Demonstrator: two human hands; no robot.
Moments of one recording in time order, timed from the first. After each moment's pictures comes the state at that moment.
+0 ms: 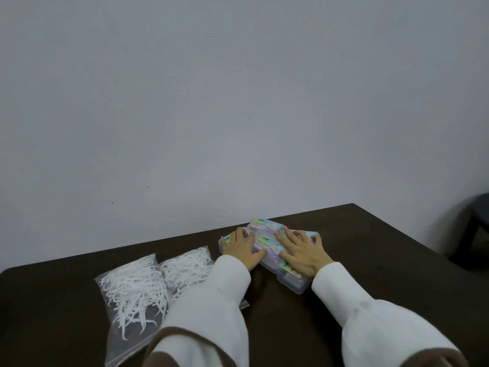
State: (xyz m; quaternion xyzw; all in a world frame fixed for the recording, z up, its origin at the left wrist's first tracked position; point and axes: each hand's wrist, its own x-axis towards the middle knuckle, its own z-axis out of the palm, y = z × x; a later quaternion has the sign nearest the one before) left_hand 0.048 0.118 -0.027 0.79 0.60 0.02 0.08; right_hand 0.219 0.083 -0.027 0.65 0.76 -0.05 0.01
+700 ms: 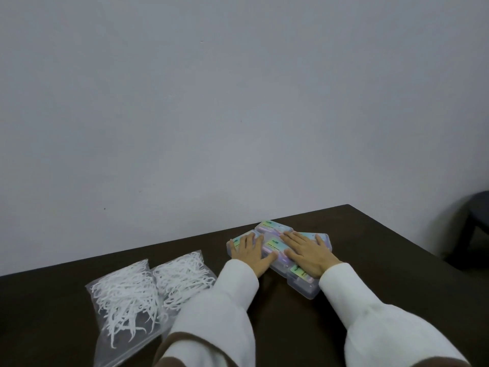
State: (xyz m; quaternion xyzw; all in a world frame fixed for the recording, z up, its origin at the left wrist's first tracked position) left_hand 0.083 0.116 -0.032 0.80 0.59 0.00 0.09; right_hand 0.254 0.088 -0.032 0.63 0.77 -0.10 -0.02
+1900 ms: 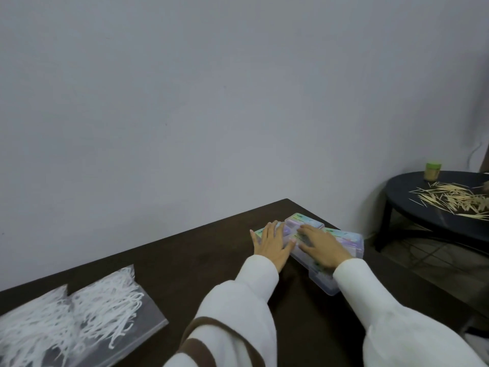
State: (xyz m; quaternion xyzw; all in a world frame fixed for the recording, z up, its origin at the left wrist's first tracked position) left_hand 0.255 0.079 -0.036 0.88 0.45 0.10 0.12; right_hand 0.379 0.014 -0.021 0.75 0.63 -0.09 -0.17
